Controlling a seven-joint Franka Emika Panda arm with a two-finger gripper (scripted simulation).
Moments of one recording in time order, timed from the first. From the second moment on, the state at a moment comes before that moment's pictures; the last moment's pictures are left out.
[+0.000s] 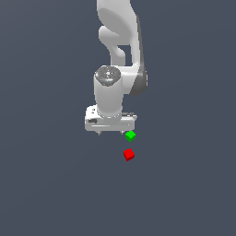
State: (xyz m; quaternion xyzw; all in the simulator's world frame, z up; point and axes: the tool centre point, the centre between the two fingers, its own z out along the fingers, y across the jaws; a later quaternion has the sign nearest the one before) arm 0.020 -0.033 0.145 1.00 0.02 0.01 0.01
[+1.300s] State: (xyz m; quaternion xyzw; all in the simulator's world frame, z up) arm 0.072 0.053 0.068 0.98 0.22 0.00 0.00
